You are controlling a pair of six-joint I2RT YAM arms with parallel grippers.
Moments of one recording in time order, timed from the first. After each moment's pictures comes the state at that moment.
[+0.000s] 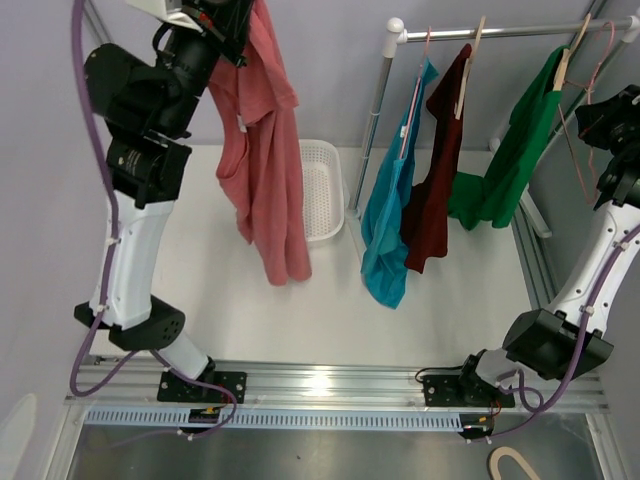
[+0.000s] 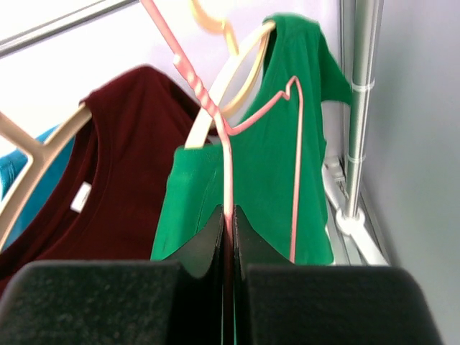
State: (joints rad) left arm -0.50 1.61 2.45 -0.24 0.06 -0.02; right arm -0.57 1.45 1.82 -0.43 -0.55 0.25
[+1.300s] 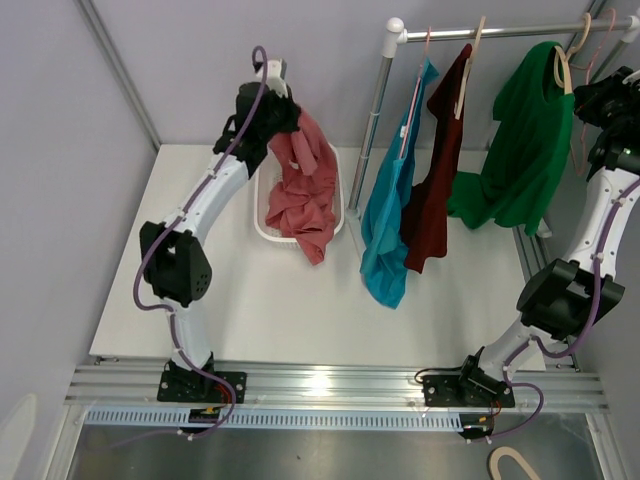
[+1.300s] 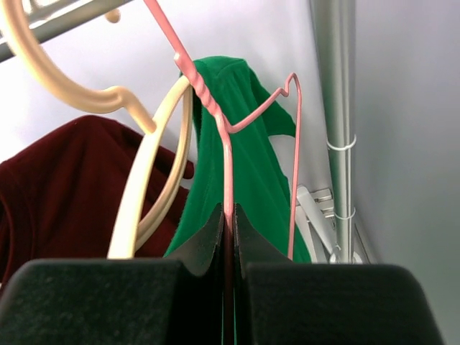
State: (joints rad) left arm -0.35 1.96 1.99 -0.13 0.03 -0.20; right arm -0.51 1.74 1.97 -0.24 -0.44 0.31
